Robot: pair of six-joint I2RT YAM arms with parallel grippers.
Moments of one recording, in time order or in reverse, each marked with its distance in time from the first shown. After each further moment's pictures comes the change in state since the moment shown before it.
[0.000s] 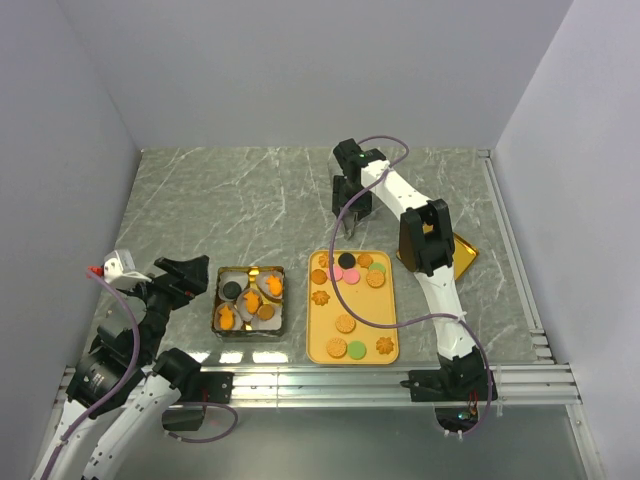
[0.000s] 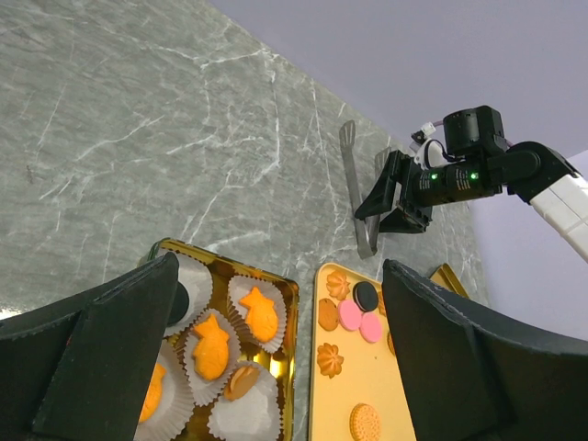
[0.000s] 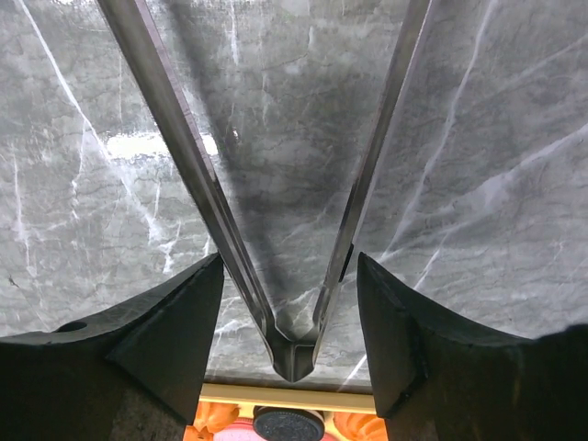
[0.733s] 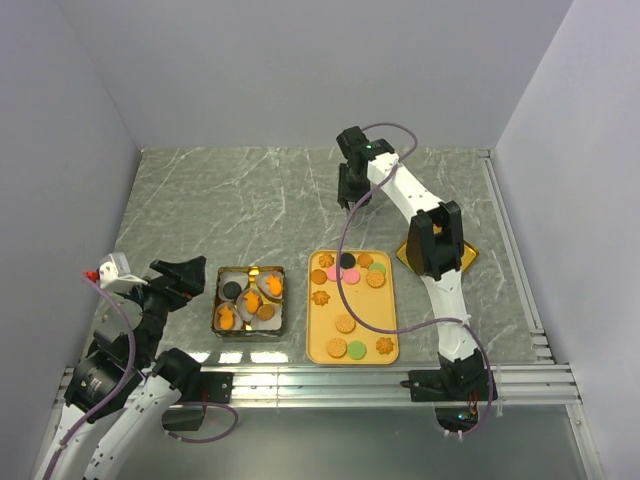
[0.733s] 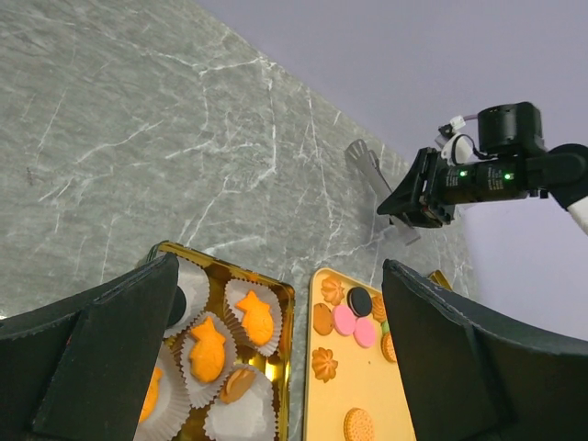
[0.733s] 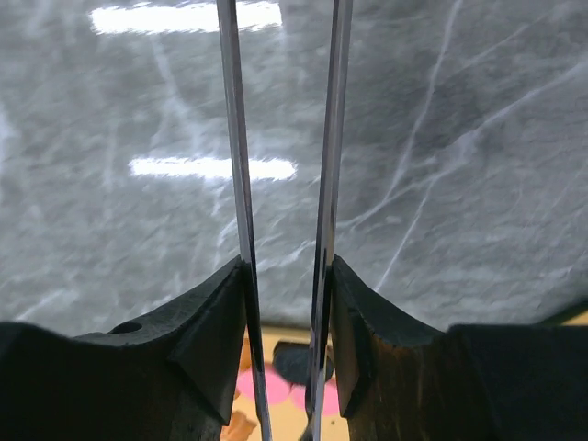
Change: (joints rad) left arm 0.003 -0.030 0.000 -0.006 -0.008 -0.011; right arm 0.014 -0.124 -0.008 -0.022 0.002 0.002
